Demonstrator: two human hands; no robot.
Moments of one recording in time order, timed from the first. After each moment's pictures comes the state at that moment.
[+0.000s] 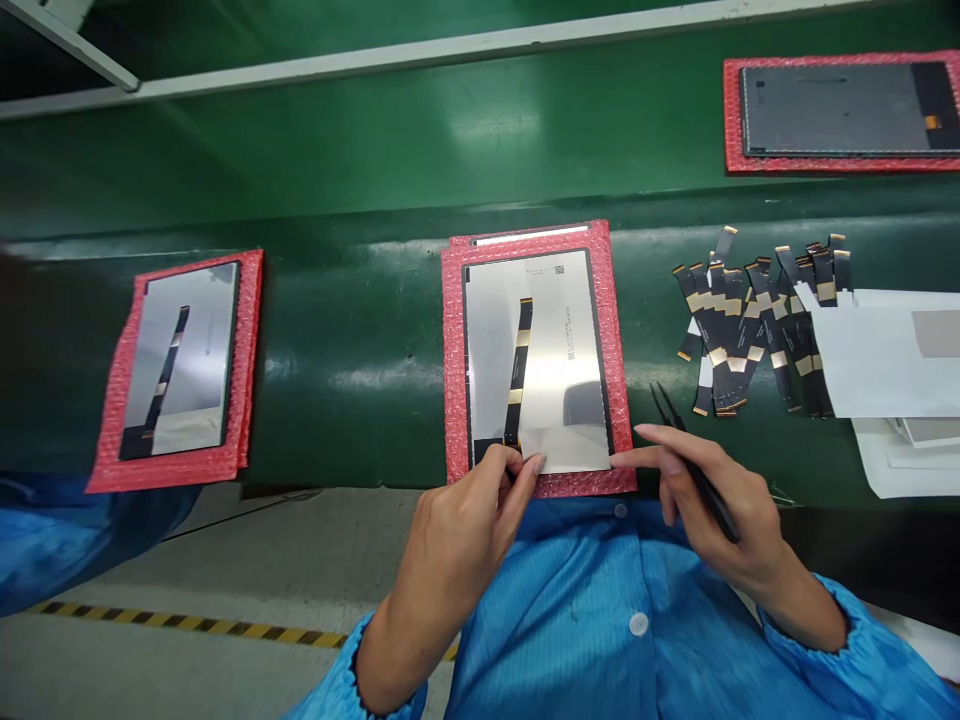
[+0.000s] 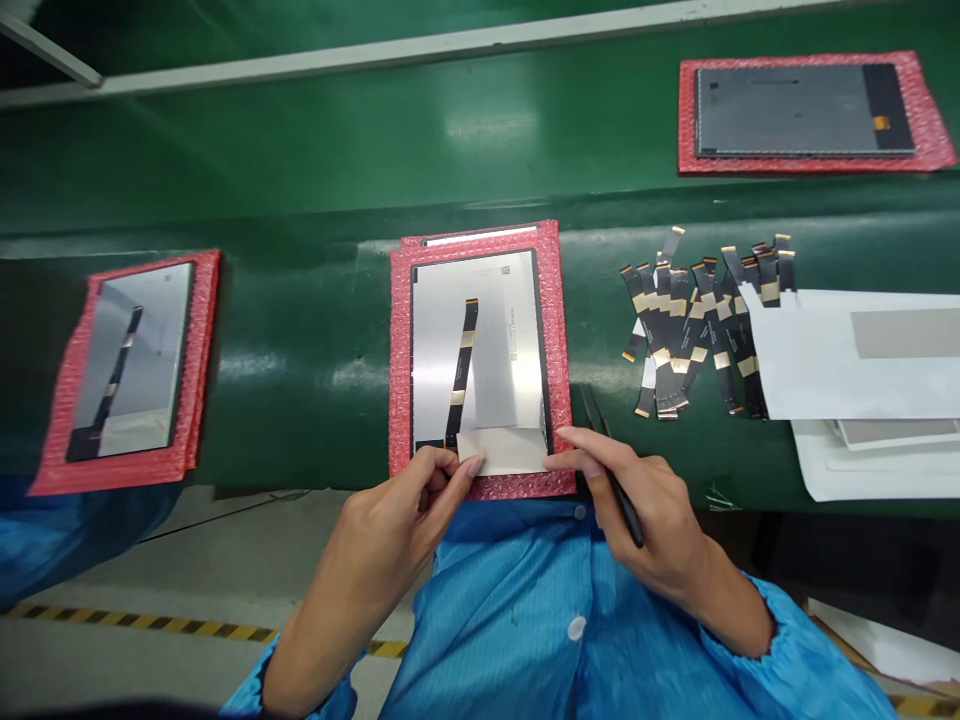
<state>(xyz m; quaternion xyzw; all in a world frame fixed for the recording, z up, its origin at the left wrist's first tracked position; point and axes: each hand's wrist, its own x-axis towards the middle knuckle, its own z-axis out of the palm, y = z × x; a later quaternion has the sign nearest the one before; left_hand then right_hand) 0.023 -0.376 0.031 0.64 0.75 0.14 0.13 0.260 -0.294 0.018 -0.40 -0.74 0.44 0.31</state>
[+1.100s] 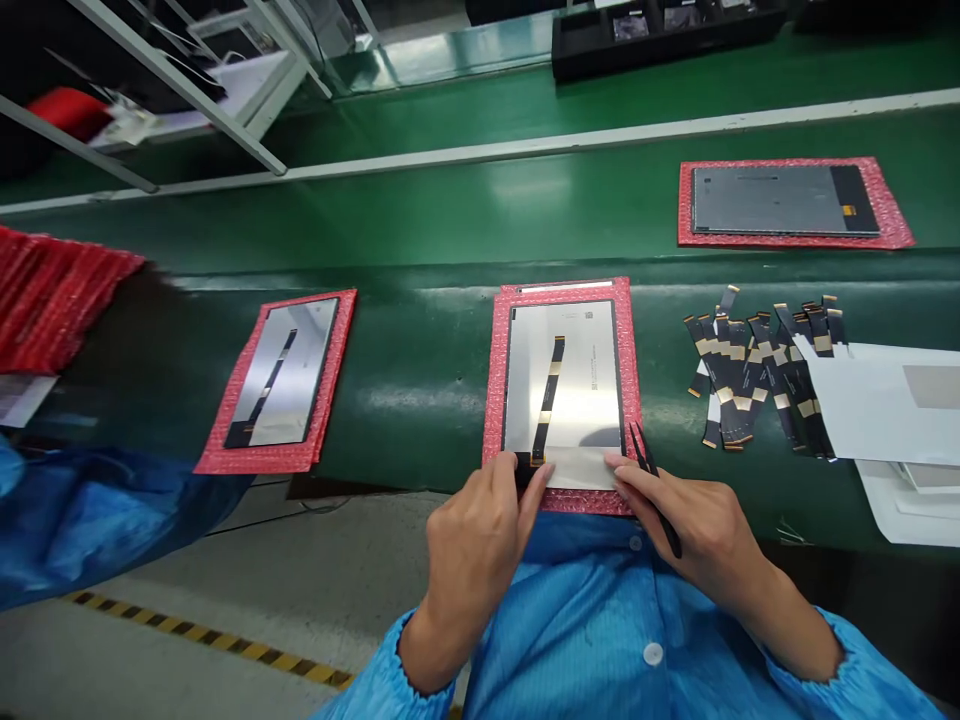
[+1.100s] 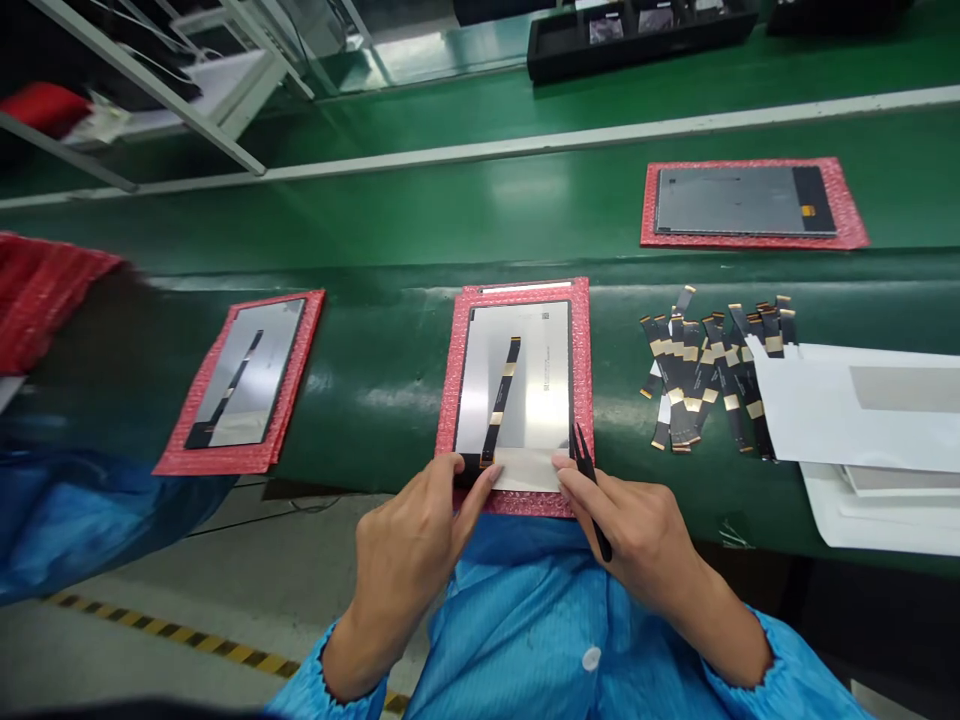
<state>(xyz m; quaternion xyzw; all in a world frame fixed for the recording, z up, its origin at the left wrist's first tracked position) 0.026 -0.382 0.028 0.60 0.79 0.09 -0.10 0.250 -0.292 -0.004 -0.30 -0.88 0.25 0.27</state>
